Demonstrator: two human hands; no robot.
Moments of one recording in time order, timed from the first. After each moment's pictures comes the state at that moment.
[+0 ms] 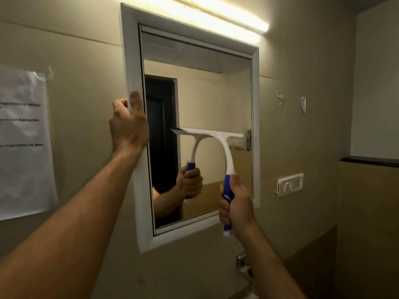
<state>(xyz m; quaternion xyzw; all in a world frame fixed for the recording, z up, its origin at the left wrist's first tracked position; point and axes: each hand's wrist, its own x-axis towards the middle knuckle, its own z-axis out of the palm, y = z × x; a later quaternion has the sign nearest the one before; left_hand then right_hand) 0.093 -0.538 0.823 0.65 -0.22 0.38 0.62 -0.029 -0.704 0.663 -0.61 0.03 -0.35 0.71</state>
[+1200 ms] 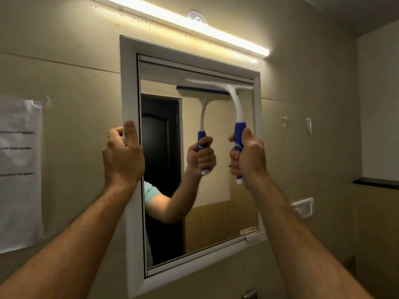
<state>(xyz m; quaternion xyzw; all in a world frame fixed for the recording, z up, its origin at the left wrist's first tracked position) 0.100 -0.546 0.820 0.64 -0.20 0.41 0.61 -0.011 -0.747 0.813 -0.61 -0.03 -0.50 0.62</state>
